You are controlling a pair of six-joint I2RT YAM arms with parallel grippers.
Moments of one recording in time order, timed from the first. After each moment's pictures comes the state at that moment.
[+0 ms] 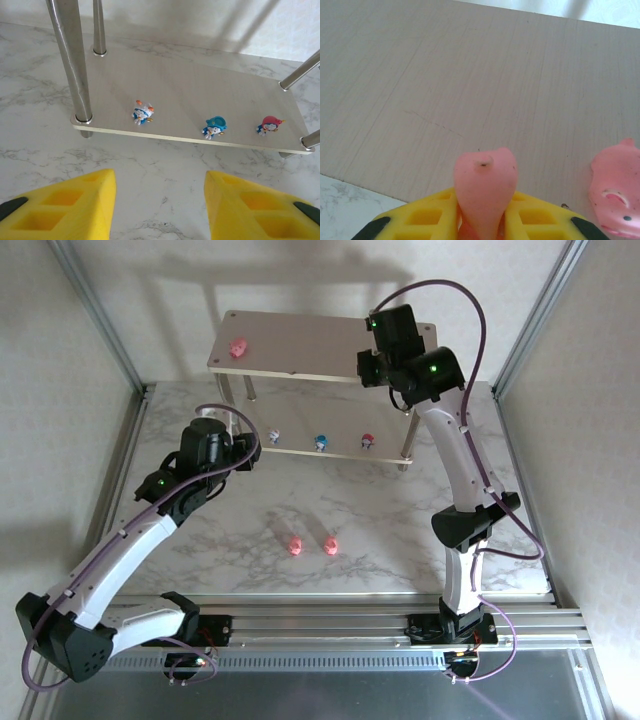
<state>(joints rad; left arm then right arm) -0.46 1.12 1.12 -0.50 -0.21 -0.40 0.53 1.98 2.58 -1.24 0.26 0.19</state>
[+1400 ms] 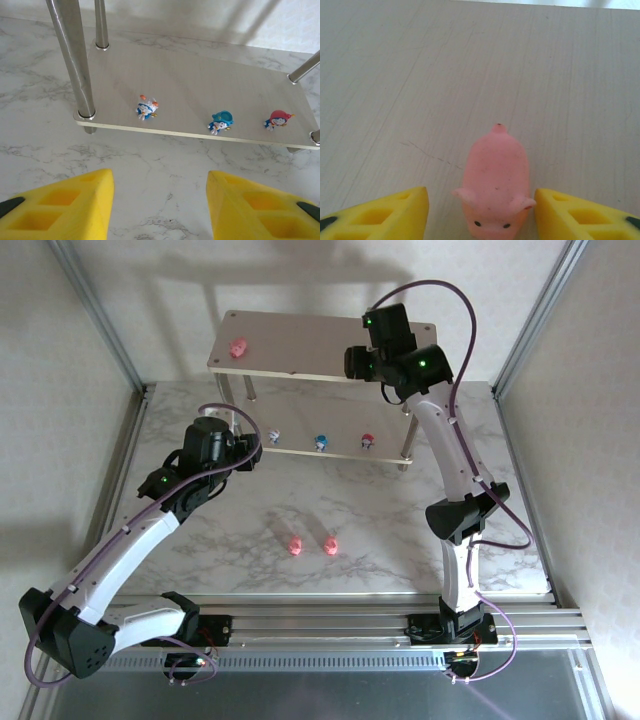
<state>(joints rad) -0.46 1.14 1.12 -0.51 -0.21 -0.39 0.51 2.06 2.59 -1.16 0.19 0.26</state>
